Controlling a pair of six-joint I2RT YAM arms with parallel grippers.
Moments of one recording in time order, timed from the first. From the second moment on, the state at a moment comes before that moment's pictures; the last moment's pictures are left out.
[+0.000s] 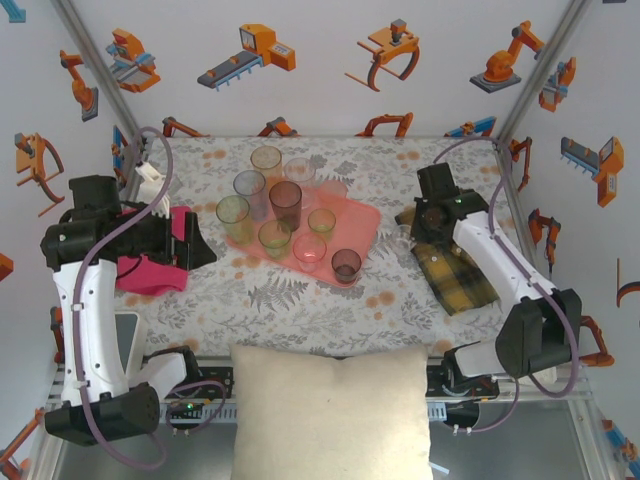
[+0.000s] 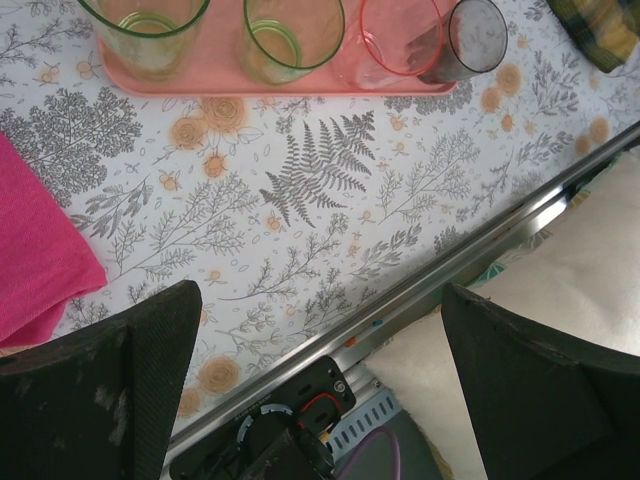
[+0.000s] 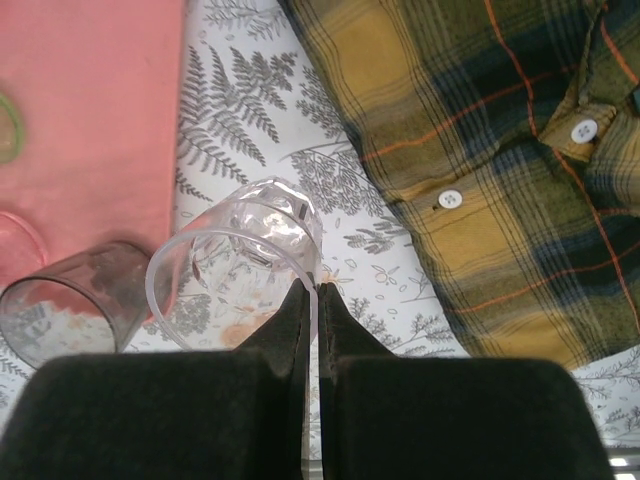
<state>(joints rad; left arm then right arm) 0.13 1.06 1.38 -1.33 0.66 0.34 0.29 1.41 1.18 -0.84 0.10 0.43</state>
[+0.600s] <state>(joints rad) 0.15 1.02 1.37 -1.33 0.68 0.34 0.44 1.65 1.37 -0.80 0.07 0.44</state>
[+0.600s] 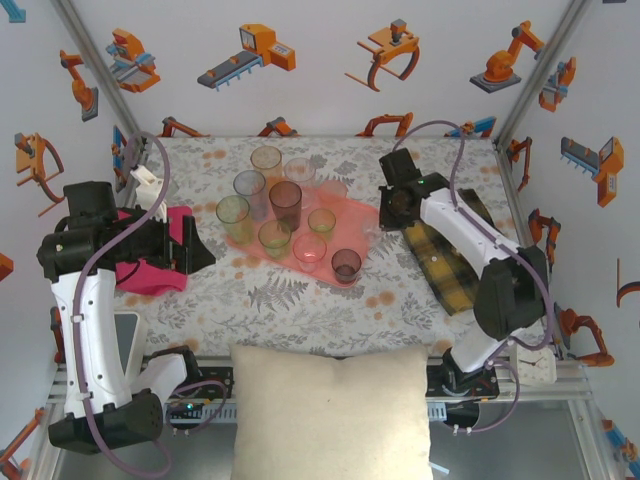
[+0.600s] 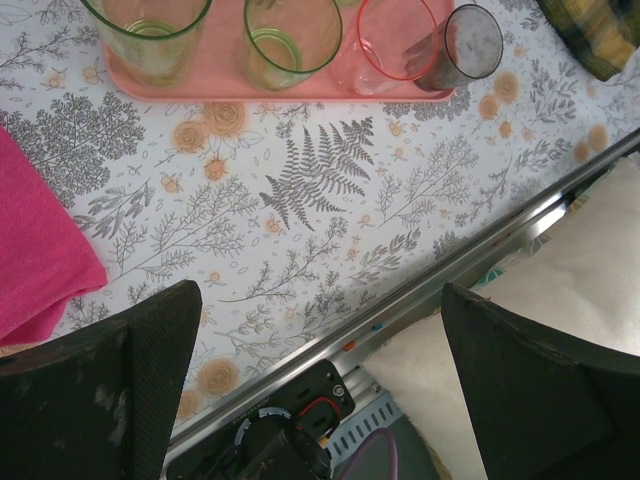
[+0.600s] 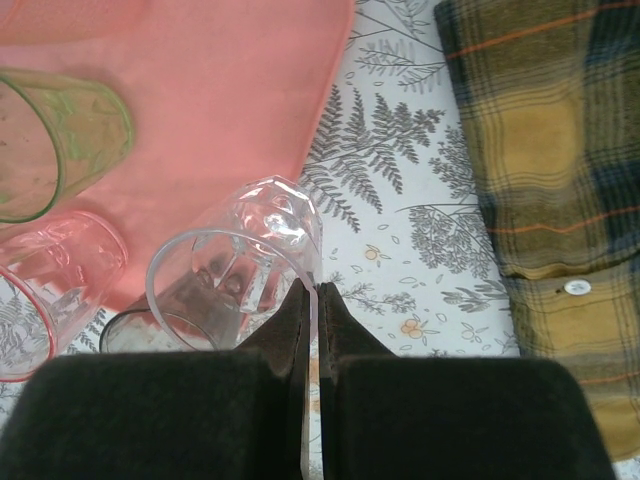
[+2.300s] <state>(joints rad) 0.16 1.02 1.37 -1.33 0.70 0.32 0.53 1.71 1.25 -0.66 0.07 0.52</state>
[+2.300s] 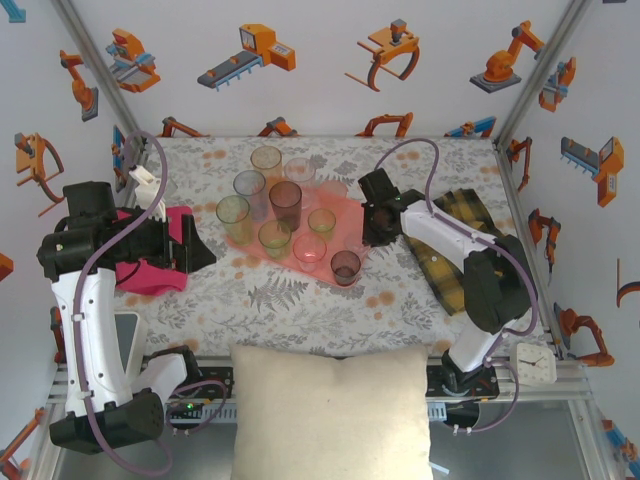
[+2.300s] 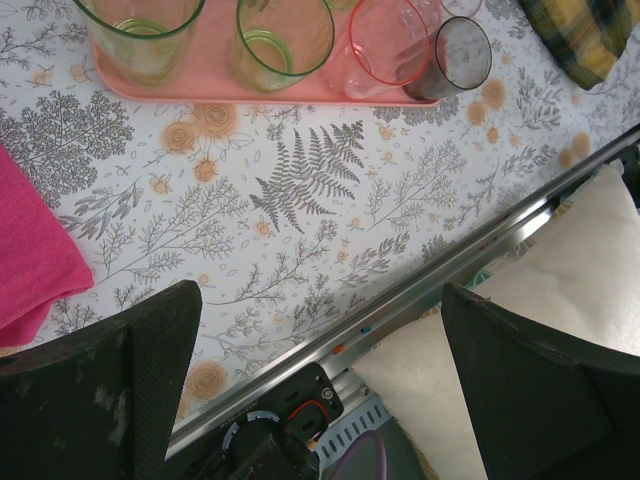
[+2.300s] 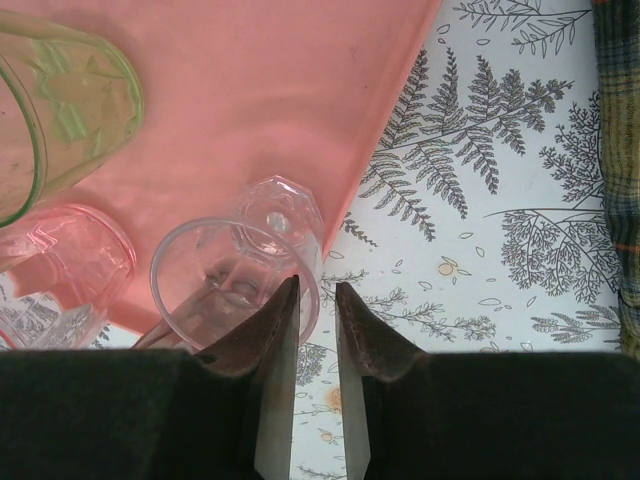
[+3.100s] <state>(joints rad) 0.16 1.03 1.37 -1.33 0.70 0.32 0.38 1.72 1.33 -0.63 0.11 0.51</state>
